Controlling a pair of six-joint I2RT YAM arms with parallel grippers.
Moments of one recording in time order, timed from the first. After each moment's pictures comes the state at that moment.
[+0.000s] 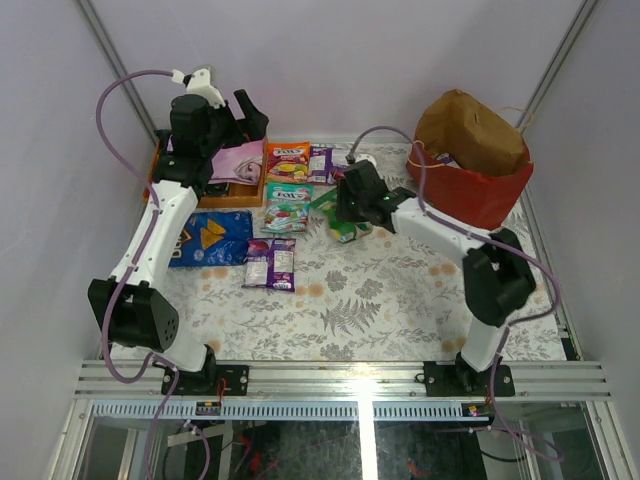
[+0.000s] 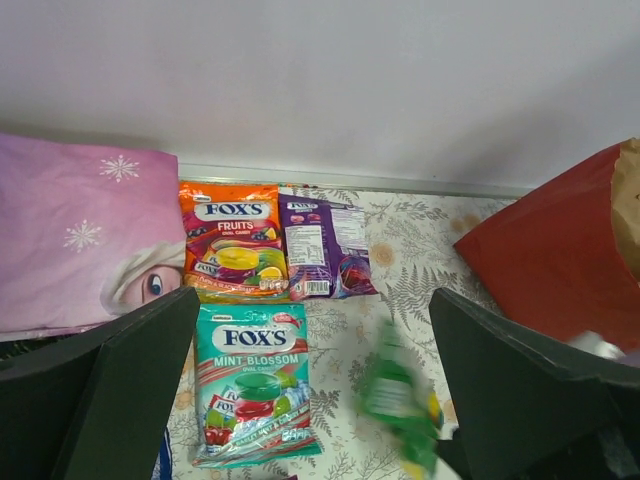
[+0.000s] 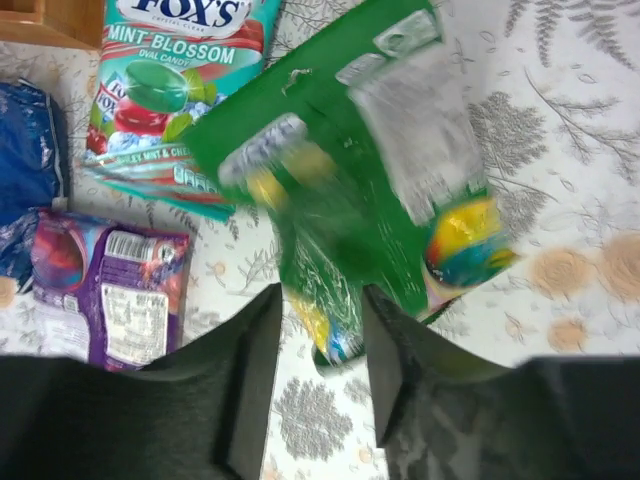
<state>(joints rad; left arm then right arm) -0.12 1.53 1.56 -0.23 0.12 -0.37 0.64 1.74 1.35 -0.37 0.14 0.49</state>
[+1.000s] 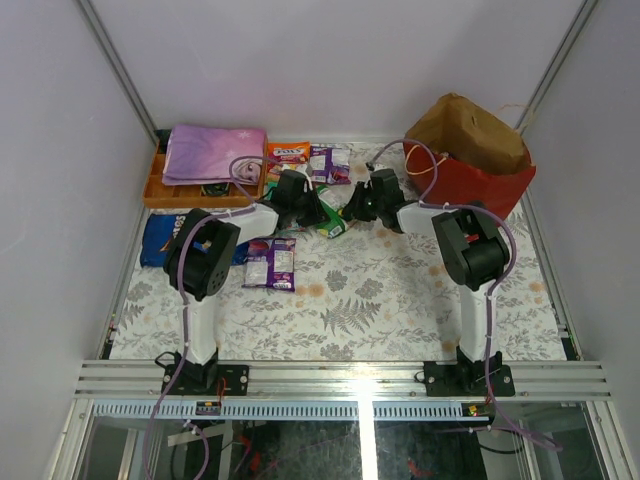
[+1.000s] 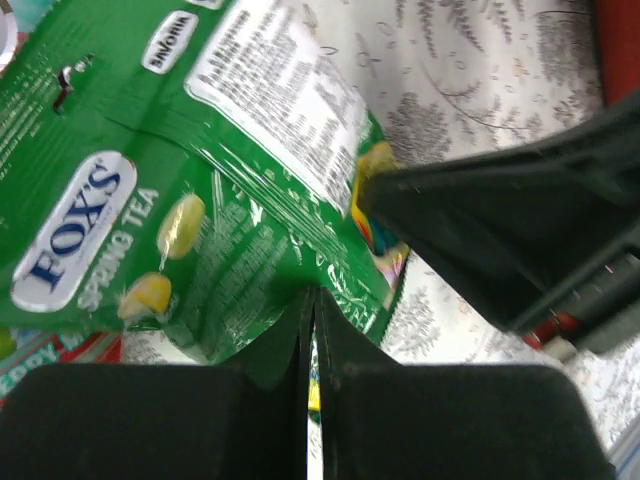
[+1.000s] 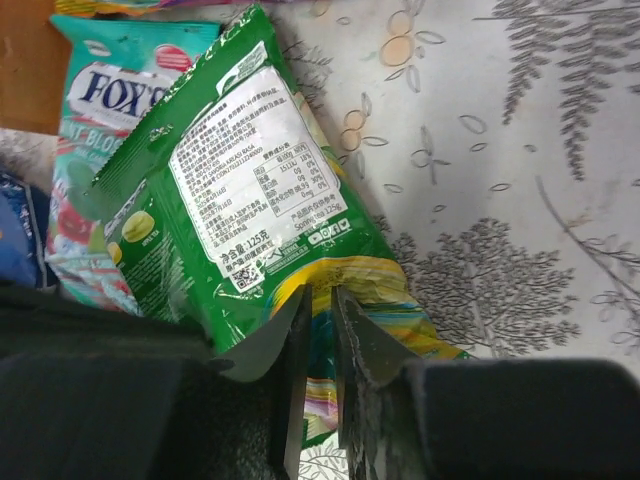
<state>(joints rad) -0.42 2.00 1.25 0.07 0.26 -0.65 0.43 2.10 1.26 0.20 -0.22 0.57</state>
